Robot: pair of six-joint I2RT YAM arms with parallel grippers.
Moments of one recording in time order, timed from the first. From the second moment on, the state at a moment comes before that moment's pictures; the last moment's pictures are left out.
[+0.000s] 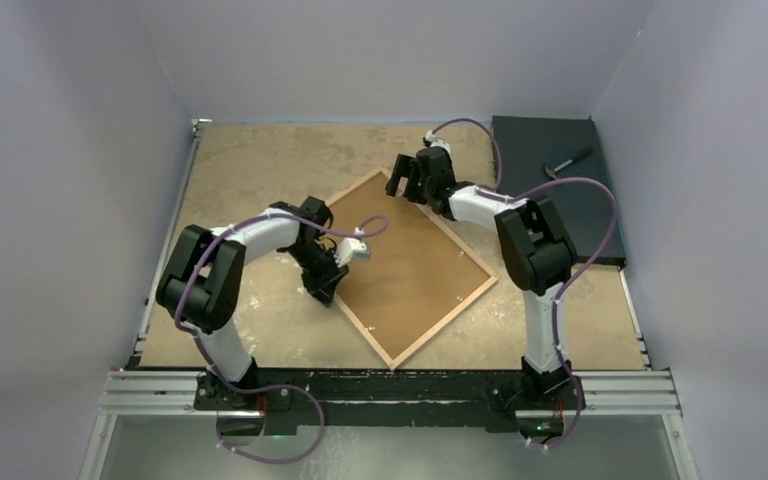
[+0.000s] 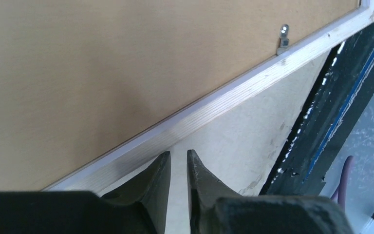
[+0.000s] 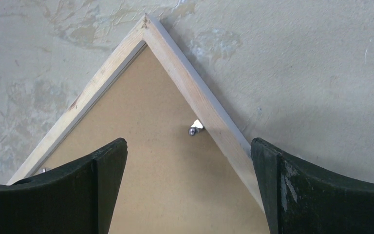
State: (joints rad) left arm -0.43 1.75 1.02 -0.87 0.57 0.72; right arm 0.47 2.11 1.42 0.06 0.03 0.61
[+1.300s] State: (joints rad) left arm 0.14 1.98 1.33 -0.61 0.59 0.50; right arm 0.82 2.22 1.56 0.17 -0.47 0.43
